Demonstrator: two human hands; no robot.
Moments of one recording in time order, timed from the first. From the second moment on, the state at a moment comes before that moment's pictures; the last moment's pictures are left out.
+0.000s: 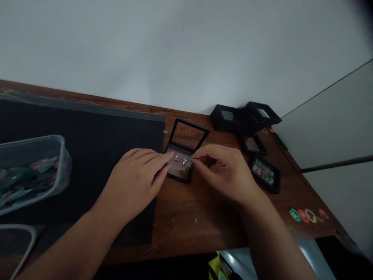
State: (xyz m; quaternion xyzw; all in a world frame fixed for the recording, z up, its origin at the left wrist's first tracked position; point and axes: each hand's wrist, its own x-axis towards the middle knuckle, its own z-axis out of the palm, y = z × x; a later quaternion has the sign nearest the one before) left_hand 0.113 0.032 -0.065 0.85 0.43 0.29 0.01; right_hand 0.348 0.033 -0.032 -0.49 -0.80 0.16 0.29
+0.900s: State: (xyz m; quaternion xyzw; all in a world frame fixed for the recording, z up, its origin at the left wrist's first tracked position) left_hand 0.109 0.025 -0.070 0.70 0.55 0.39 0.23; right_hand 0.350 0.036 -0.031 -0.49 -0.81 0.19 0.26
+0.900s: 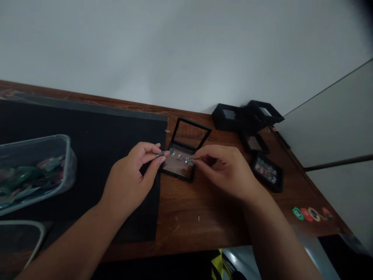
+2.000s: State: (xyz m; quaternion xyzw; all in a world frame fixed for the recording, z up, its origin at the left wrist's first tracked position) left_hand 0.107 0.025 -0.073 0.76 0.43 0.48 0.06; right_hand 0.345 0.034 -0.033 -0.50 -0.81 0.23 0.22
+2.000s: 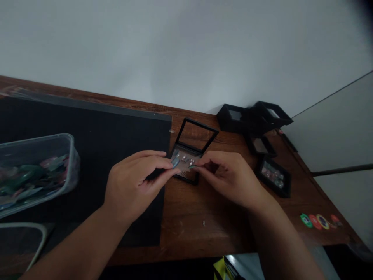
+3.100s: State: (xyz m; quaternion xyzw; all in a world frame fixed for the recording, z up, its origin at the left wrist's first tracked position) left_hand 0.116 0.018 -0.050 0.74 0.29 0.59 0.14; right_hand 0.344 0.031 -0.027 -0.49 -0.81 0.21 0.23
